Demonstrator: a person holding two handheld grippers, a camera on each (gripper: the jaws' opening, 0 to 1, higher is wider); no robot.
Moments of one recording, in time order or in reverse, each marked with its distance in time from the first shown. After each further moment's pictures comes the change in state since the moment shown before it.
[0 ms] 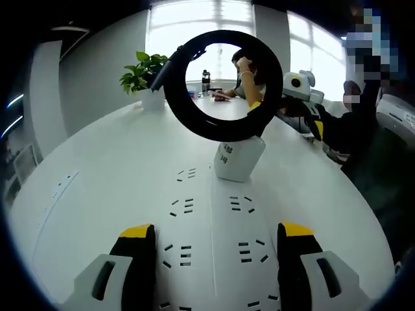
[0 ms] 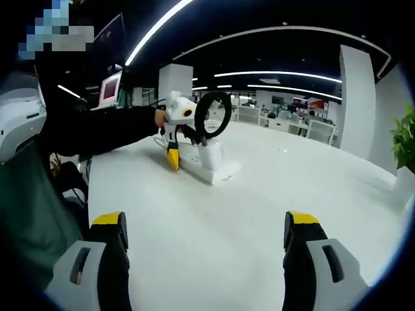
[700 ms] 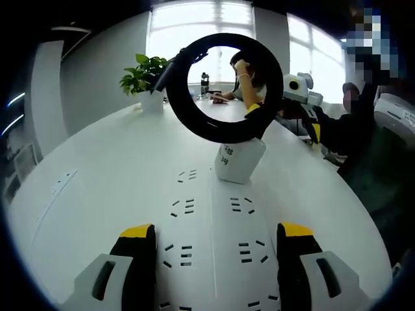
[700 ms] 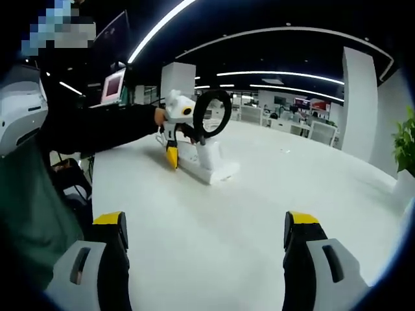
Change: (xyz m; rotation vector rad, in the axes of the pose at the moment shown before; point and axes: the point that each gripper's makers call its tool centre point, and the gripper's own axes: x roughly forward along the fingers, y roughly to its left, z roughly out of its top) left arm -0.006 -0.011 -0.003 -0.007 -0.020 -0.004; right arm -0.002 0.010 0.000 -0.017 0.004 0.007
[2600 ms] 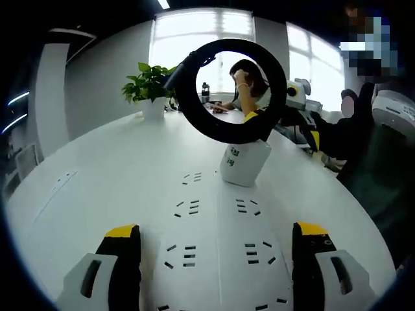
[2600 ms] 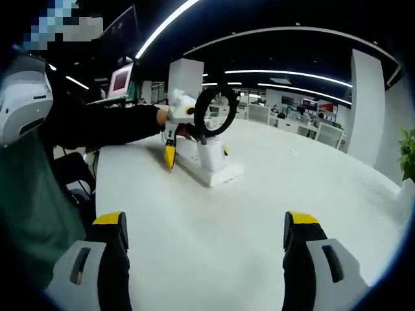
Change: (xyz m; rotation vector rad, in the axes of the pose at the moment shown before) left arm 0.001 -0.011 -0.001 -0.007 -0.080 0.007; right arm 0.008 0.011 0.001 -0.033 0.020 0.043
